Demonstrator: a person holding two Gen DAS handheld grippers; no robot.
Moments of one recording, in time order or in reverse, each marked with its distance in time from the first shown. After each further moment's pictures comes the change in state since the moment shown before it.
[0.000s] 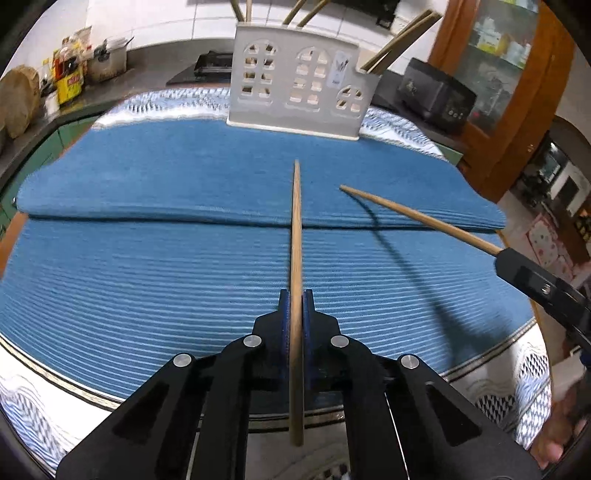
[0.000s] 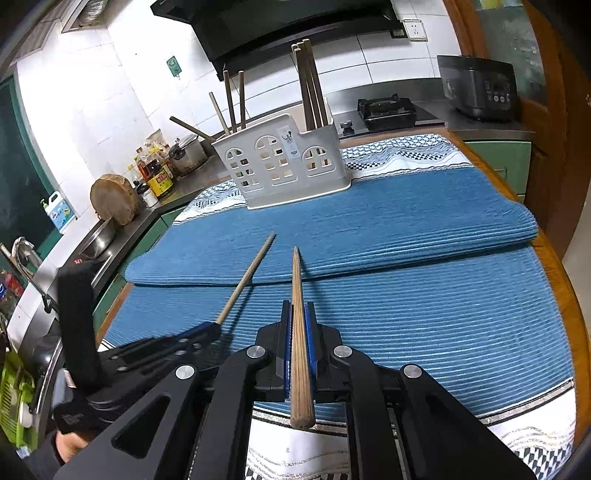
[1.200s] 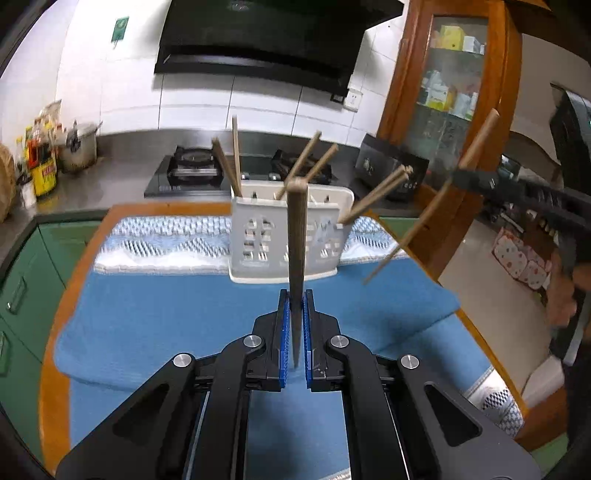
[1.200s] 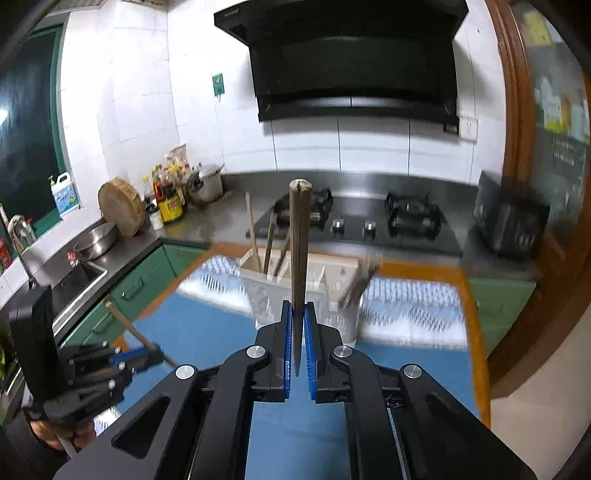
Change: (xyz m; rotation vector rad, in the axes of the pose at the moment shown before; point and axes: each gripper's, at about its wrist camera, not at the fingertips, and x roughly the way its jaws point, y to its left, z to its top) left arm -0.089 0.046 0.118 0.127 -0.254 -0.153; right arm -0.028 0.067 0.192 -0.282 -0.137 -0.054
